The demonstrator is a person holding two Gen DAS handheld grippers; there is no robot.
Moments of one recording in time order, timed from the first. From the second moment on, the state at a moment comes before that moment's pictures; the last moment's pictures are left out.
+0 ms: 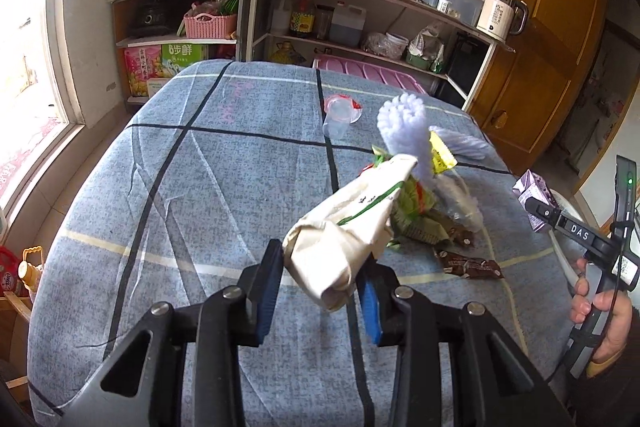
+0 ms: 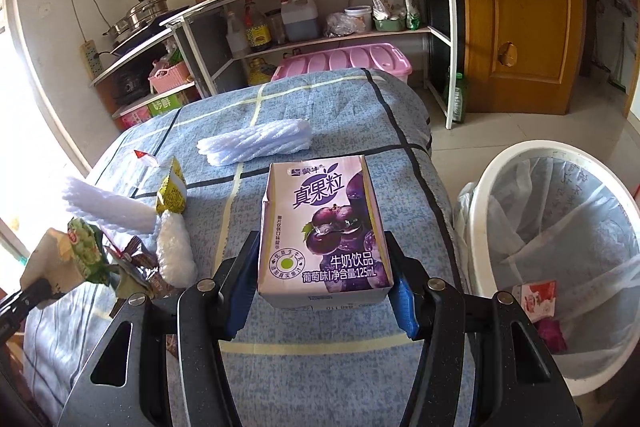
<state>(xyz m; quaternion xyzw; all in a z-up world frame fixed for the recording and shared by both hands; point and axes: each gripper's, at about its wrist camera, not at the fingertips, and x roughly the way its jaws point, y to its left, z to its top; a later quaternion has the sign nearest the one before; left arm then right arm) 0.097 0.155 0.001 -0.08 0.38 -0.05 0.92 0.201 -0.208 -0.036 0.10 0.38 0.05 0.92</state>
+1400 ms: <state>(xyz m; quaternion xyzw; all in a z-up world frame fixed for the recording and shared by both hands) 0.104 -0.039 0.053 -0.06 0.34 -0.22 0.91 0.117 -0.345 0.014 0.12 0.32 0.00 0.94</state>
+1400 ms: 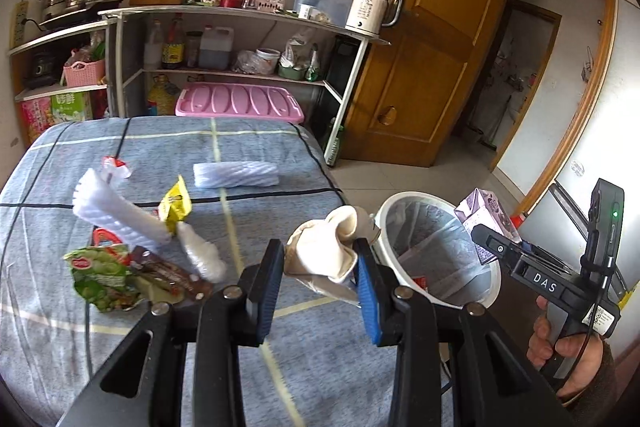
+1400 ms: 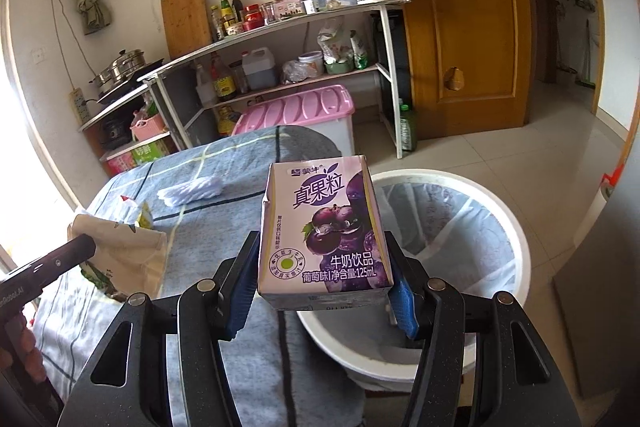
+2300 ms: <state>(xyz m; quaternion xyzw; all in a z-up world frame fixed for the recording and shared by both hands) 0.149 -0.215 -0.007 0.01 0.43 -0.31 0.85 0.146 -0.430 -0.055 0.09 0.40 -0.09 0.91</state>
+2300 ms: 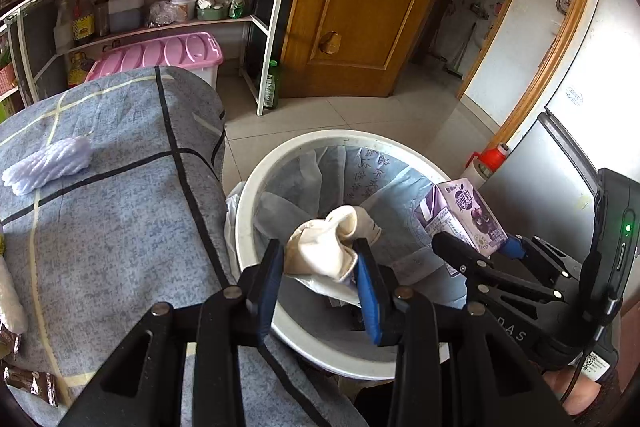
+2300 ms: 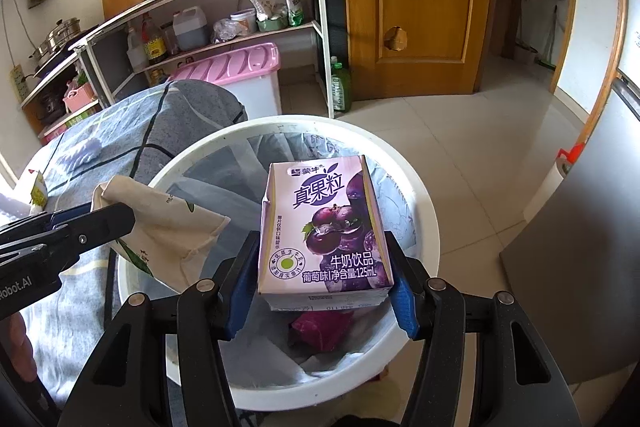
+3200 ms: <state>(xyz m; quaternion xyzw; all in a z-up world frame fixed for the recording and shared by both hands) 0.125 -0.141 0.021 -0.02 0.39 -0.26 0.88 0.124 -0.380 -0.016 0.07 0.35 -0.06 0.93</state>
